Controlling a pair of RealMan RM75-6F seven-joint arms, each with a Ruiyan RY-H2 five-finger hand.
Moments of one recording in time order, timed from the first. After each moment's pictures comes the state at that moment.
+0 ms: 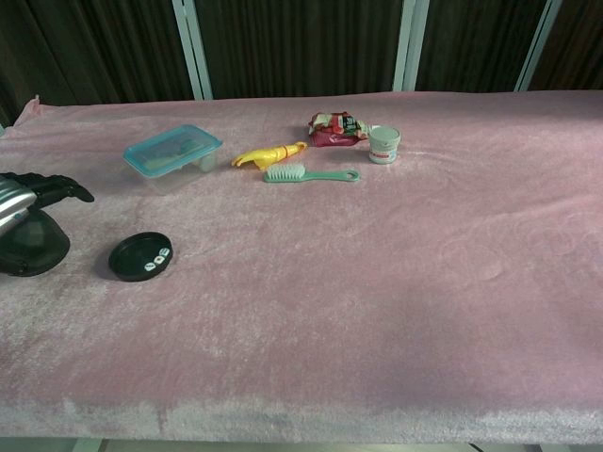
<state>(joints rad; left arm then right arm) -0.43 -1.66 0.02 -0.87 1.58 1.35 0.14 0.03 -1.14 -0.13 -1.54 -1.74 1.42 -0.33</state>
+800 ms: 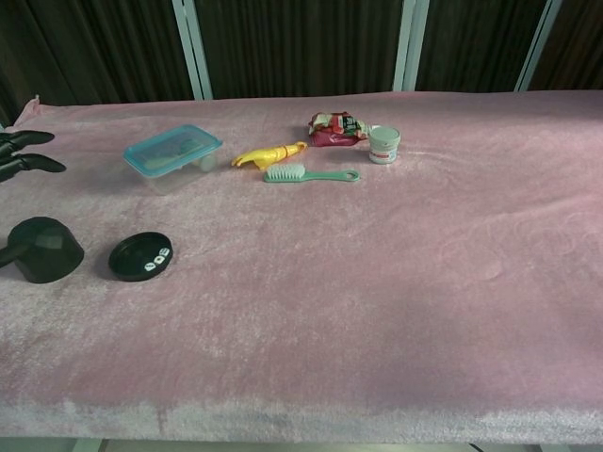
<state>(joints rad) -0.34 -1.48 0.04 -1.21 1.63 1.49 0.12 0.02 -1.15 -0.12 -1.54 -1.74 1.44 -0.32</state>
